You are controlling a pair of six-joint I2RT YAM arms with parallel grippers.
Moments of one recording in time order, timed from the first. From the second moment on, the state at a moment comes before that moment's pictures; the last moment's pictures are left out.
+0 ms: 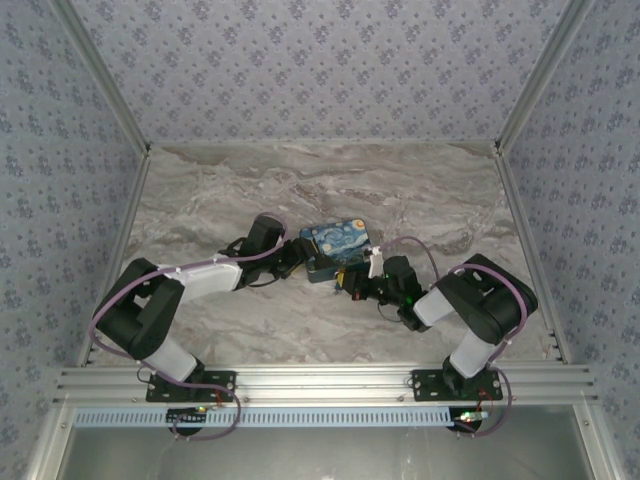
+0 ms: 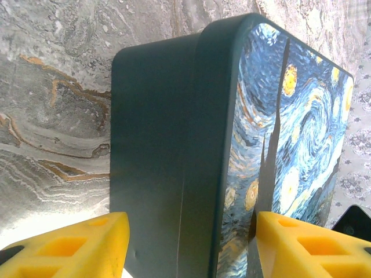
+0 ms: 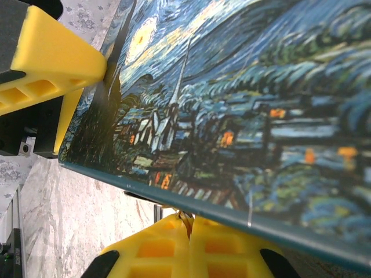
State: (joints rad) left arm -0.62 1.57 0.73 0.09 0.27 -1.12; right arm 0.61 1.68 0.28 0.98 -0.37 0.67
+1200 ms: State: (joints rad) left arm -0.63 1.57 0.70 0.15 0.28 -1.13; right arm 0.56 1.41 0.24 0.83 -0.15 0.92
